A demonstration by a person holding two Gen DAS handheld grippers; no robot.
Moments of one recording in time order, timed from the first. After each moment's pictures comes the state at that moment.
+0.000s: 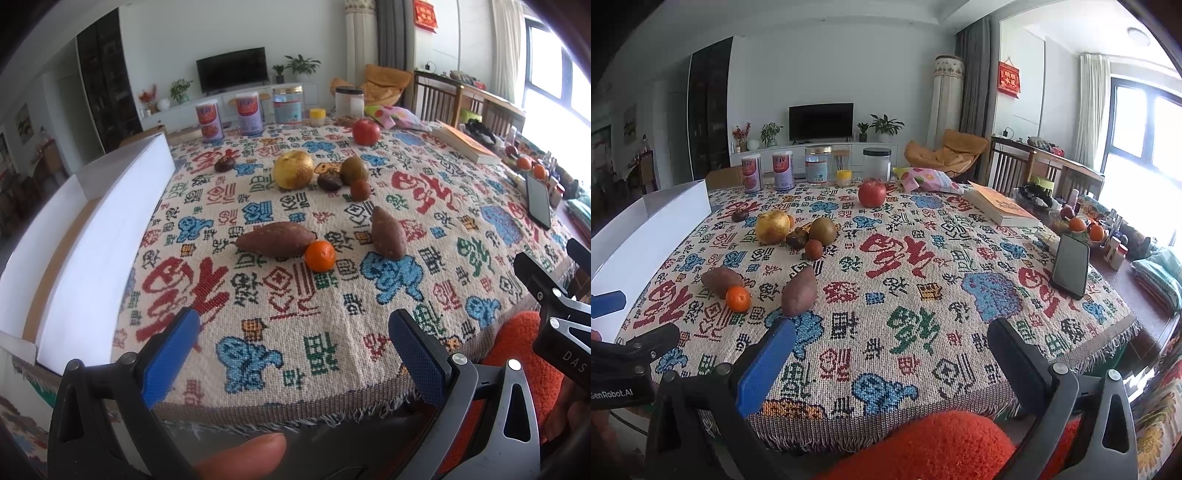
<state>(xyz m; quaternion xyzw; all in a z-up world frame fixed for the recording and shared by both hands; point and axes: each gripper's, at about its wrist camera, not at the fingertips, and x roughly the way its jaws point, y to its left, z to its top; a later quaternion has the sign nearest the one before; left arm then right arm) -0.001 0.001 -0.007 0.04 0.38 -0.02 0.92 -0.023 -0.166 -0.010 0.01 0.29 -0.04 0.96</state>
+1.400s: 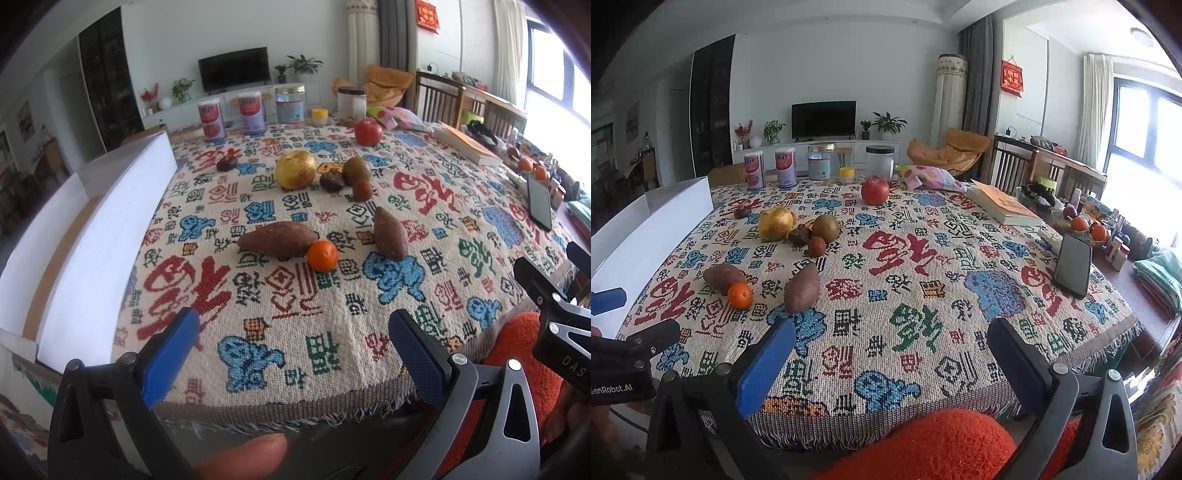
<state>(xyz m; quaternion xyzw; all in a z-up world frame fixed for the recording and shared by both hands) -0.001 0.004 -0.006 0.03 0.38 -0.02 0.92 -0.023 -0.163 -0.012 0.00 0.32 -0.04 0.95</state>
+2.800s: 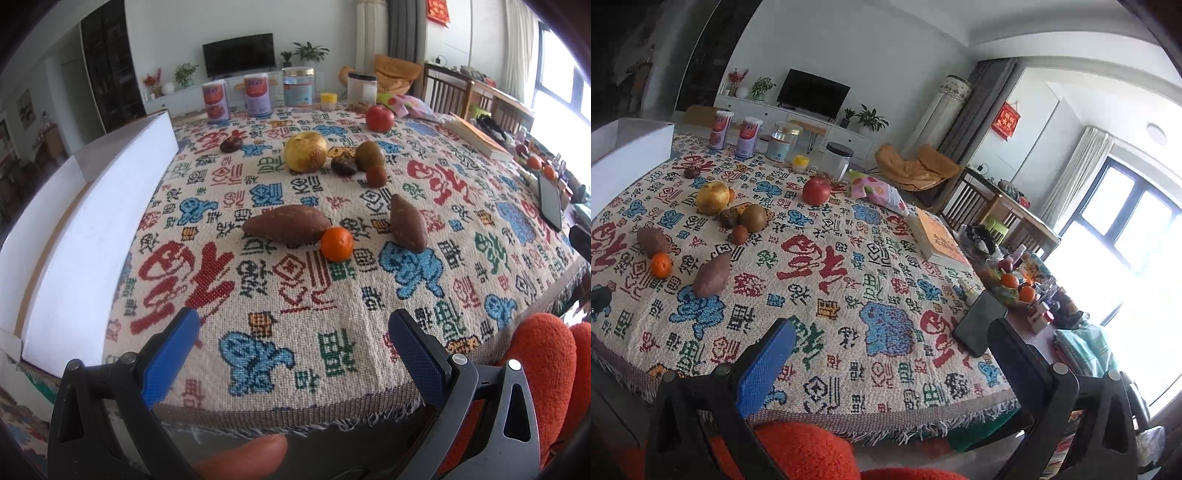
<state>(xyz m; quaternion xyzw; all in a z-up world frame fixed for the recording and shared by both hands) 0.015 0.014 -0.022 0.05 0.34 0.01 0.94 -0.011 -0.201 0.030 -0.15 0.34 -0.09 0.93</state>
